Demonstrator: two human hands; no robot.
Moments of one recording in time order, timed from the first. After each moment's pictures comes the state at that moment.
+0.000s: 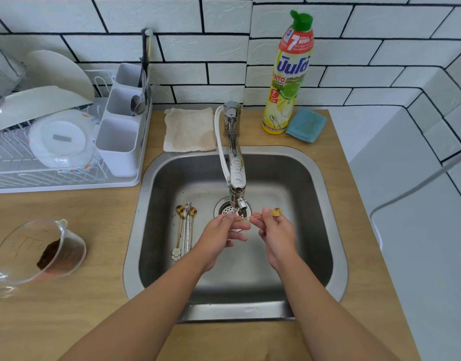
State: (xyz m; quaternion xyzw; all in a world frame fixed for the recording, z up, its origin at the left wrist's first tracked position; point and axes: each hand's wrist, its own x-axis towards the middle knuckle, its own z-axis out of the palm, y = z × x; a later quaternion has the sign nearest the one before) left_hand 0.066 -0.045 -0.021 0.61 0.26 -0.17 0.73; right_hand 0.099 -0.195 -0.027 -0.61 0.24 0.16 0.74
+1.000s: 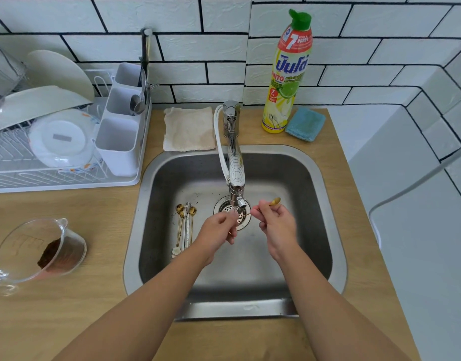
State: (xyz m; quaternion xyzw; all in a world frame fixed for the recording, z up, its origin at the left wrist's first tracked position) left_hand 0.071 -0.042 -0.016 0.68 0.26 -0.17 0.66; right_hand 0.111 -0.193 -0.014 -0.58 0.23 0.15 0.77
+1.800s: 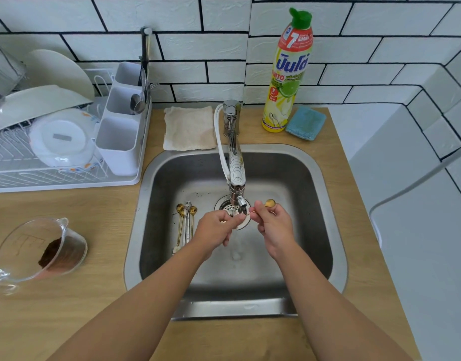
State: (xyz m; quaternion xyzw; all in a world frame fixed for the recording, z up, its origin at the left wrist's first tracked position) left_hand 0.073 -0.034 -0.019 0.74 0.22 -0.14 0.62; right_hand 0.110 -0.189 -0.013 -0.57 0.23 0.18 0.77
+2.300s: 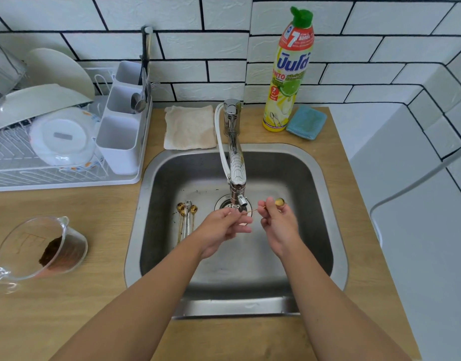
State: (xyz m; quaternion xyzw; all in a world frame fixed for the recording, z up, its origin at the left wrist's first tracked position) left_hand 0.079 -0.035 -0.015 0.57 0.23 -0.23 0.75; right_hand 0.116 -0.196 -0.013 -0.53 0.24 0.17 0.80
